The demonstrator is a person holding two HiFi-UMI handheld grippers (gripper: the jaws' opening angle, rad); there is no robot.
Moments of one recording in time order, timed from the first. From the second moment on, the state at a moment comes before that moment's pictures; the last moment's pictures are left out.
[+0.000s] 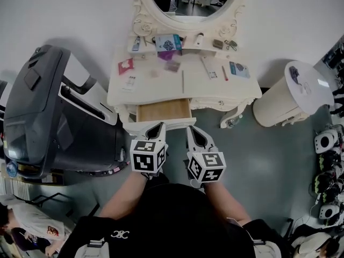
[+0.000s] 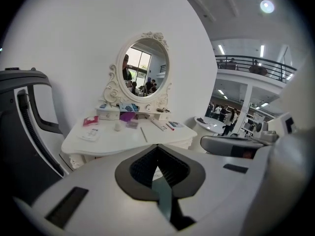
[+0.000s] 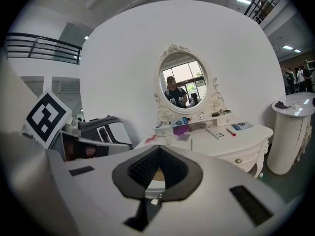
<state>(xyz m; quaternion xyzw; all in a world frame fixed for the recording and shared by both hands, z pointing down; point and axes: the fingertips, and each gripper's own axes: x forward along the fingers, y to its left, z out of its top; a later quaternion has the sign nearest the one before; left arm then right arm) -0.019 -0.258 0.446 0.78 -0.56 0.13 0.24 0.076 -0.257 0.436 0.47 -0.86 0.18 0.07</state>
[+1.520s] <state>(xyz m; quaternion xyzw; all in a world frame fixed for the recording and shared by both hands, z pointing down) -0.123 -0.257 0.566 0.69 -0.60 0.16 0.38 -0.027 -0.281 0.722 0.42 -0.78 0.31 0.35</state>
